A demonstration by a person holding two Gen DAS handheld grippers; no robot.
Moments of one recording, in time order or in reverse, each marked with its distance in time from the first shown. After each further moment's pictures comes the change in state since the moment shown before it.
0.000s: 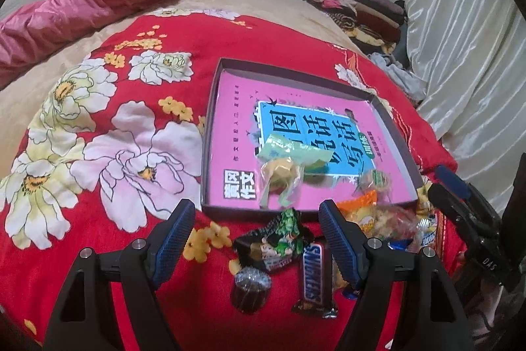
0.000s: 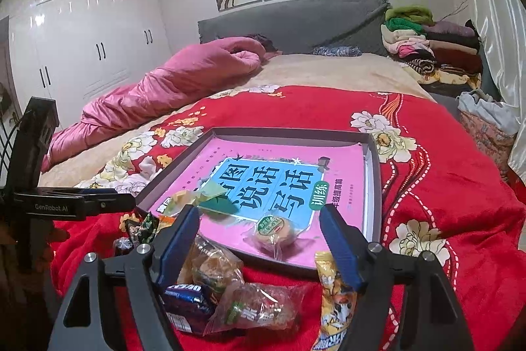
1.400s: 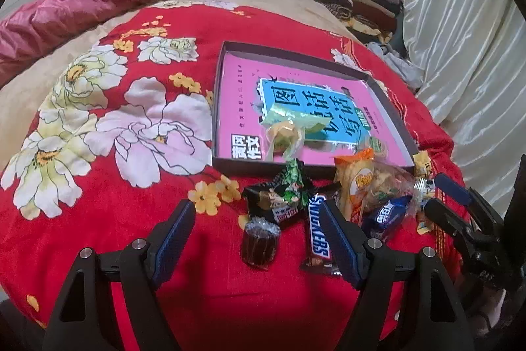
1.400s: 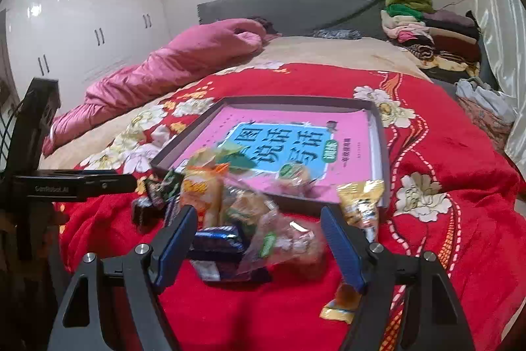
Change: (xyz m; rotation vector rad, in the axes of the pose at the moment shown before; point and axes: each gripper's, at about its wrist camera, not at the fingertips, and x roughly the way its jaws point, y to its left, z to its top) left arm -0.018 0.006 -0.031 0.027 0.033 0.003; right arm -0.020 0.027 -0.032 -0.006 0.090 -0.003
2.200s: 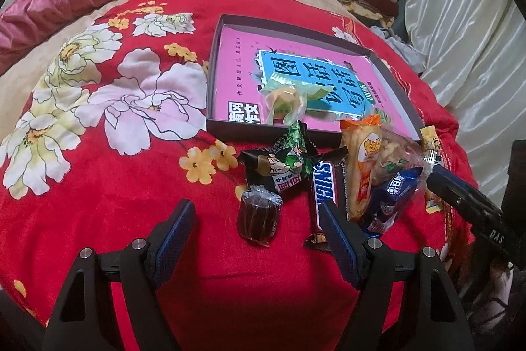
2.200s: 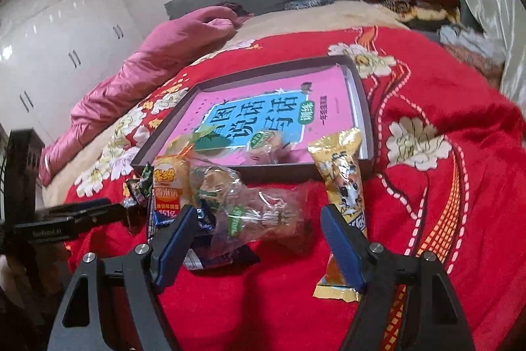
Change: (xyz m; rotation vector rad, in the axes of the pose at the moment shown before) left arm 0.016 -0.001 -0.017 0.011 0.067 0.006; right arm 0.015 -0.037 -0.016 0.225 0.085 0.008
